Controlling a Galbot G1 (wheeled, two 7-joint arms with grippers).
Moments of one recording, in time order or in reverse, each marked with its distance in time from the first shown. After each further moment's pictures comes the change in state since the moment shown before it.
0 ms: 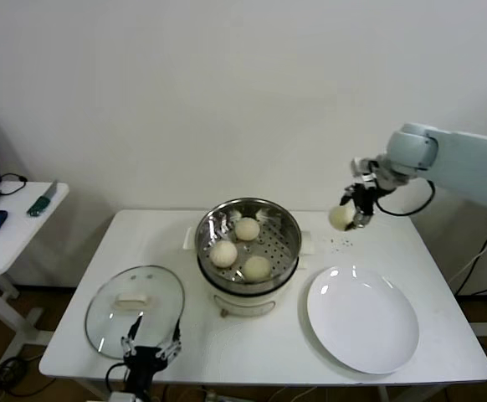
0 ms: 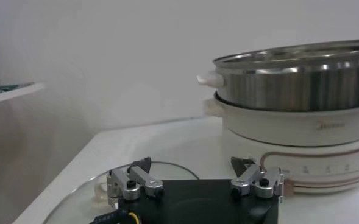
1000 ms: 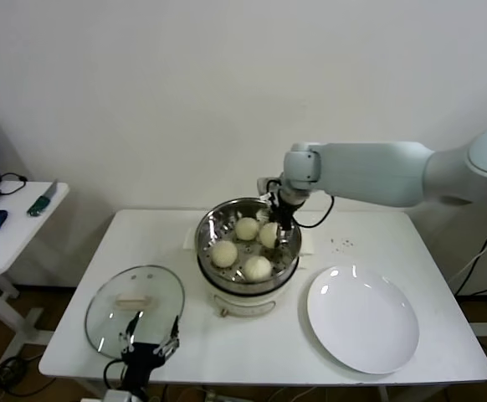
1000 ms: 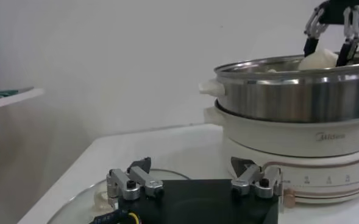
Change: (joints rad) left arm -0.003 0.009 -0.013 -0.015 -0.024 -0.004 0.022; right arm -0.118 0.413 -0.061 -0.108 0.188 -0.099 0.105
